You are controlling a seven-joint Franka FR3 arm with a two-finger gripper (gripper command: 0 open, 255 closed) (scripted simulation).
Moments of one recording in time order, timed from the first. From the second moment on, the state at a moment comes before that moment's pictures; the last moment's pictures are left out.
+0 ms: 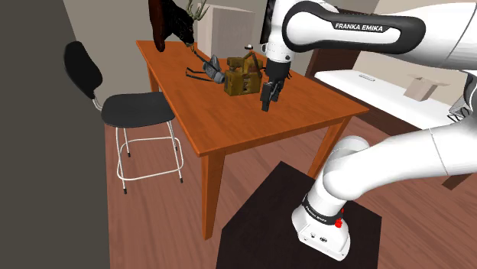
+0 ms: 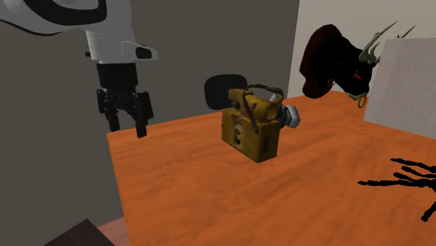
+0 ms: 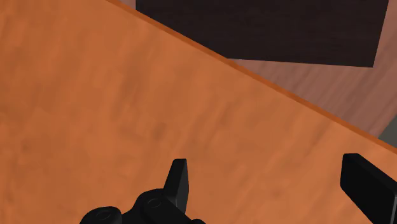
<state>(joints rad) 0.01 -0.78 -0.06 -2.45 -0.08 1.64 -0.15</state>
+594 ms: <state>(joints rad) -0.03 -0.56 -0.12 -2.23 -0.11 1.69 -0.15</state>
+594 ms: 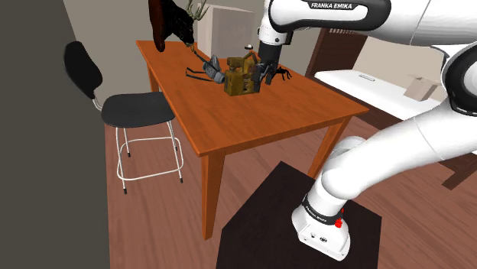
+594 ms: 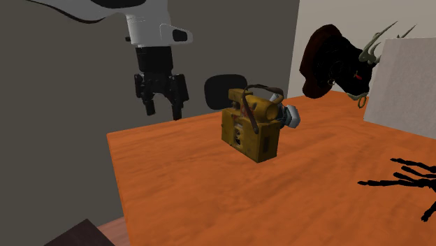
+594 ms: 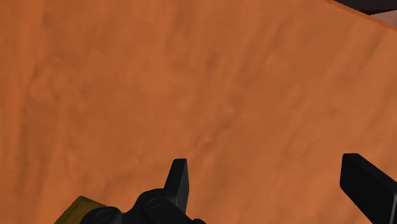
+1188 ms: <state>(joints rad) -0.07 -0.31 -0.19 -1.90 -0.11 1.68 -0.16</state>
